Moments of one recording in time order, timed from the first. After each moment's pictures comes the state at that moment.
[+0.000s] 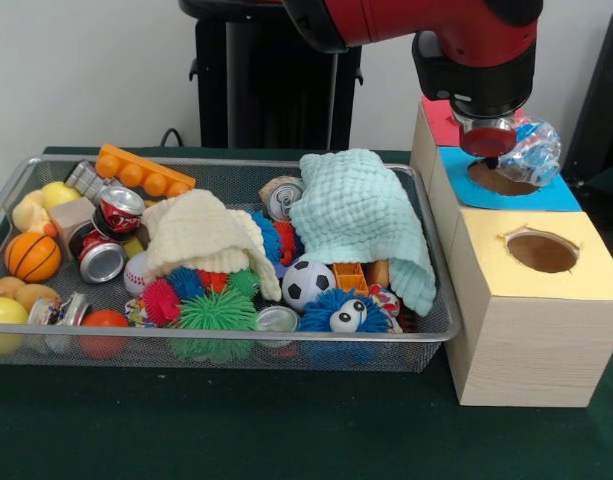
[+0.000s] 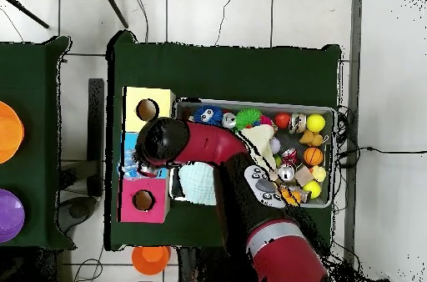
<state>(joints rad) -0.29 -0.59 0.34 1.72 0.08 0.84 0.34</state>
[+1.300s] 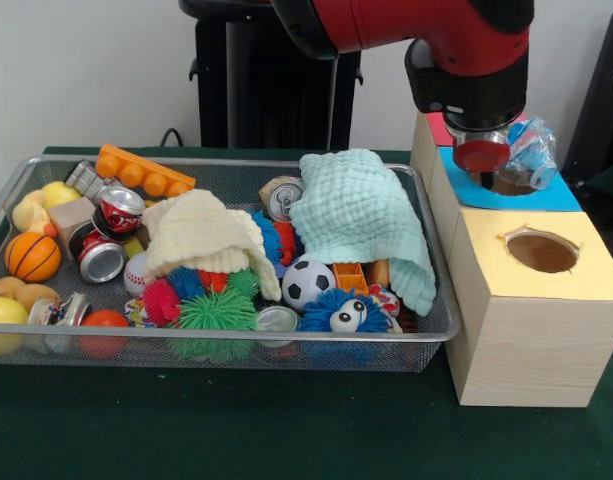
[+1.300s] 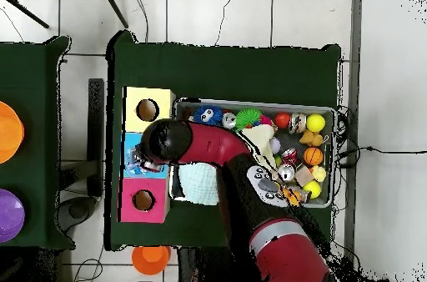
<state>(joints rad) -0.30 -0.58 0.34 1.72 0.06 0.74 0.34</state>
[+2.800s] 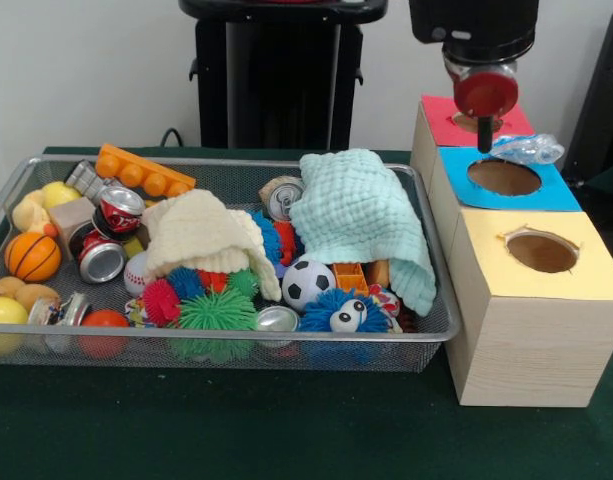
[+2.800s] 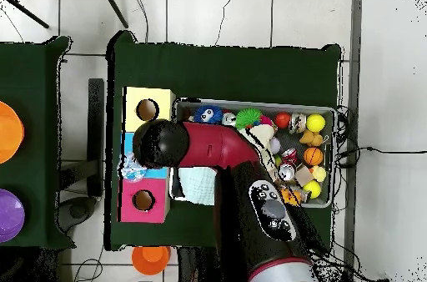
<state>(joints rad) -0.27 -0.75 0.30 1.75 0.04 0.74 0.34</state>
